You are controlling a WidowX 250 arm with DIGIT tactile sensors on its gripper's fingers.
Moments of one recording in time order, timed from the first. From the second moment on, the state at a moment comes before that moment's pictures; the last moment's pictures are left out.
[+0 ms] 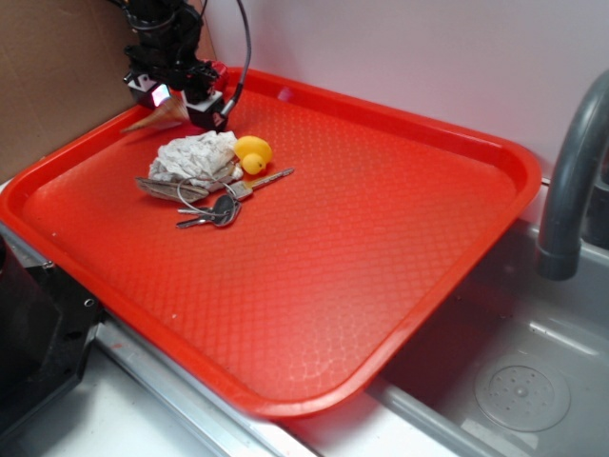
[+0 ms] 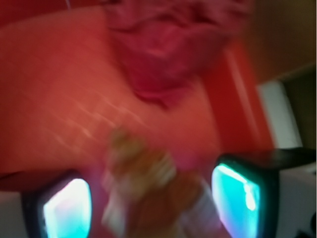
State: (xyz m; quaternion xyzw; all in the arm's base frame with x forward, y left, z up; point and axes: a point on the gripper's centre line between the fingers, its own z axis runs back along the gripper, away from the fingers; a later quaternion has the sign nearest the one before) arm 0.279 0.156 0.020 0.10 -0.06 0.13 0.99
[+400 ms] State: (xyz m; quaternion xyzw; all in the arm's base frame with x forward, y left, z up) arm 0.283 0.164 0.020 0.10 -0.06 0.13 0.98
